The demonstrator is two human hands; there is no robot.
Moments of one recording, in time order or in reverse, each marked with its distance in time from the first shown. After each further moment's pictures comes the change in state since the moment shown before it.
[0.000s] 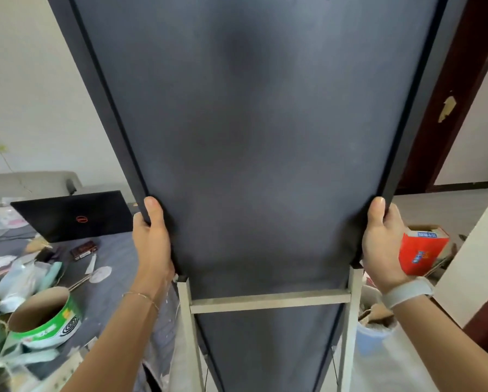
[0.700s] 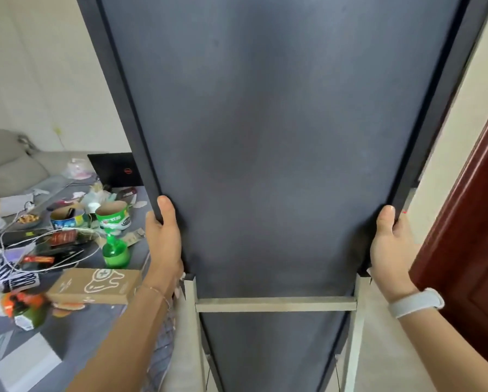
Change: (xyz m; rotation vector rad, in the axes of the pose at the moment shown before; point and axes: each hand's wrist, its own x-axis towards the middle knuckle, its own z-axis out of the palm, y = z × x) left_hand -0.414 0.128 -0.184 0.002 -0.003 0.008; right_hand -0.260 -0.128 -0.380 -0.040 -0.021 0.067
